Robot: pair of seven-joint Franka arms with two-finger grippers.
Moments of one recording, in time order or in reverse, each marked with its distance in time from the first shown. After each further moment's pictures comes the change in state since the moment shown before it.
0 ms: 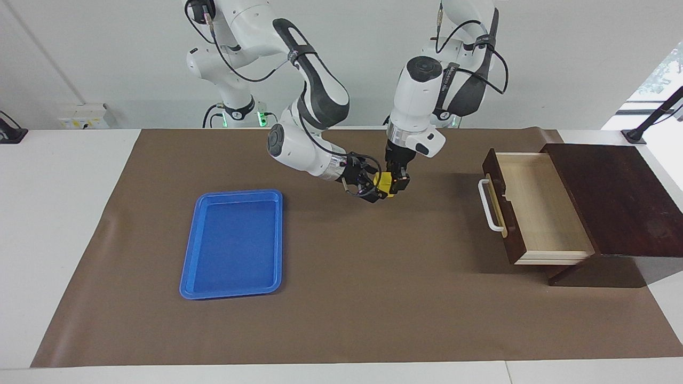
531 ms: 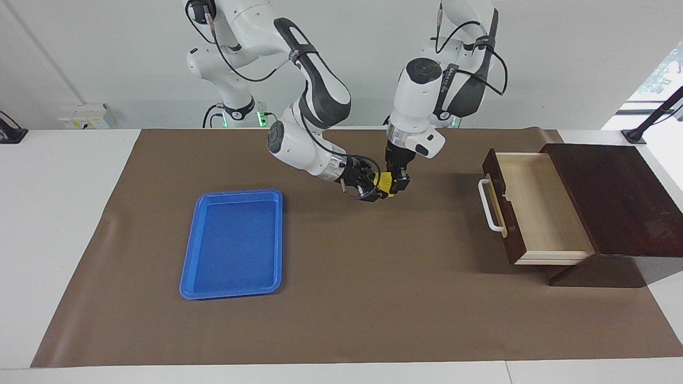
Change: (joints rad) left arm -0.002 -0.001 0.002 -0.008 -0.002 -0.001 -0.007; right arm 0.007 0.001 -0.001 0.003 0.000 0.043 0.042
